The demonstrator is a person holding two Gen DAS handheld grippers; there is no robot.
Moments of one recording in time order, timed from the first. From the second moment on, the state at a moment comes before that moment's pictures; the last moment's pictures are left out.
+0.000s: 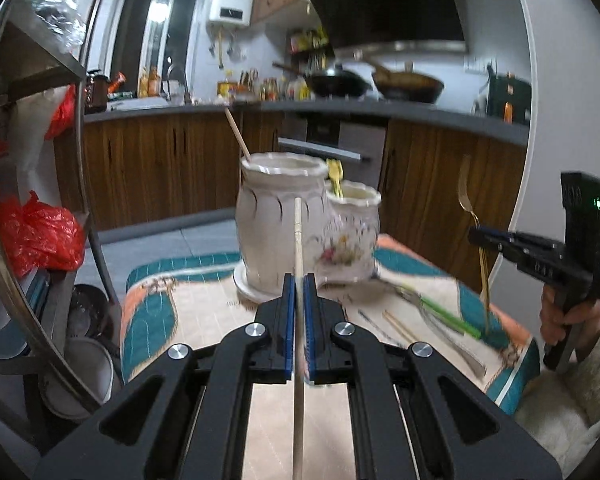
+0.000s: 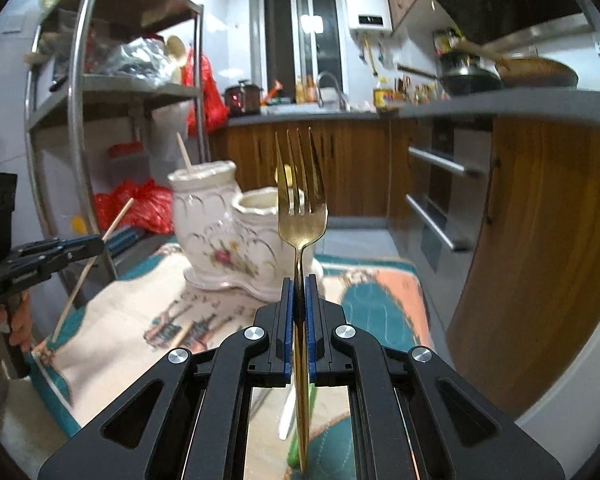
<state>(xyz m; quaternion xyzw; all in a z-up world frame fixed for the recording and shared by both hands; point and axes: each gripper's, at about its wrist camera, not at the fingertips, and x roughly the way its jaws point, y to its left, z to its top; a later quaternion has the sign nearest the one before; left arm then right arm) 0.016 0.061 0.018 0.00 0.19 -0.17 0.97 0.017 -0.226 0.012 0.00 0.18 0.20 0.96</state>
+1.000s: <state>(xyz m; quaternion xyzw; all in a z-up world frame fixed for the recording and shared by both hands) 0.168 0.017 0.140 -0.04 0.01 -0.15 0.99 0.127 -0.202 0.096 0.14 0.05 0.20 0.97</state>
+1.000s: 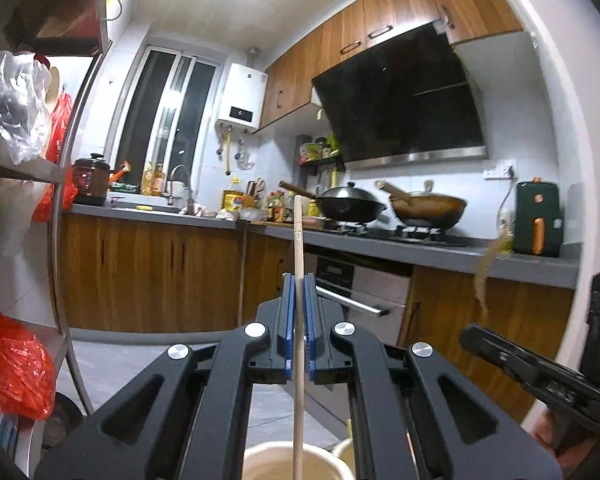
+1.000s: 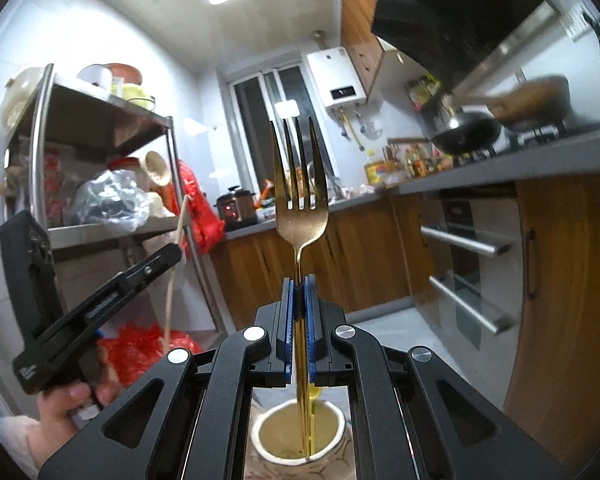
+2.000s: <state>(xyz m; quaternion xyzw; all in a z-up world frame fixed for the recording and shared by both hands) 0.151 0.002 0.052 0.02 0.14 -0.18 0.97 0.152 -0.183 0.038 0.12 0.17 0.18 0.96</state>
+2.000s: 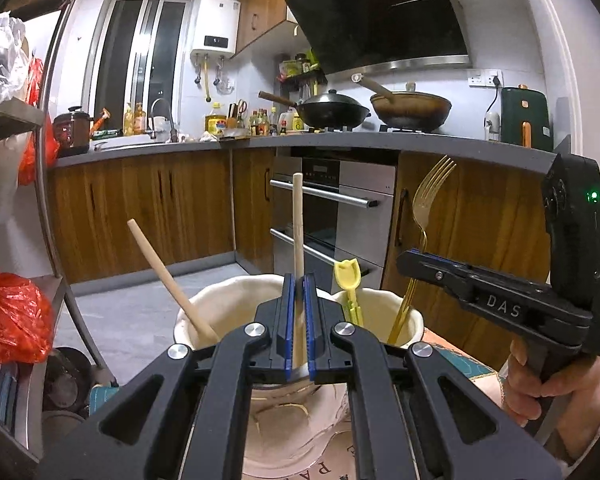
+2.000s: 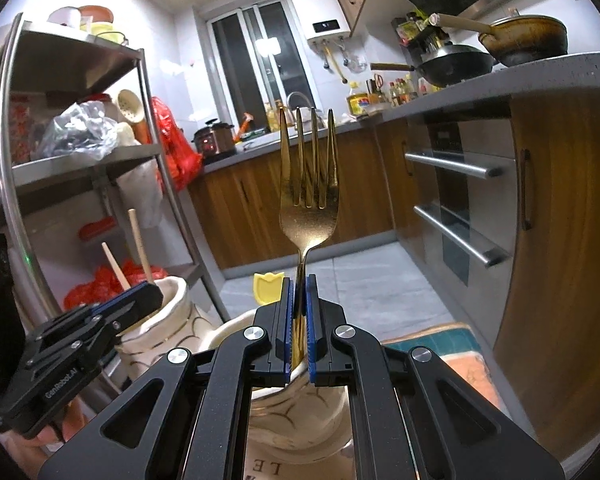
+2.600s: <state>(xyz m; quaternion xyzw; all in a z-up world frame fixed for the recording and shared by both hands) 0.137 0.010 0.061 0.01 0.12 -0.17 0.98 0.155 -0.188 0.035 0.13 0.18 0.17 0.96</state>
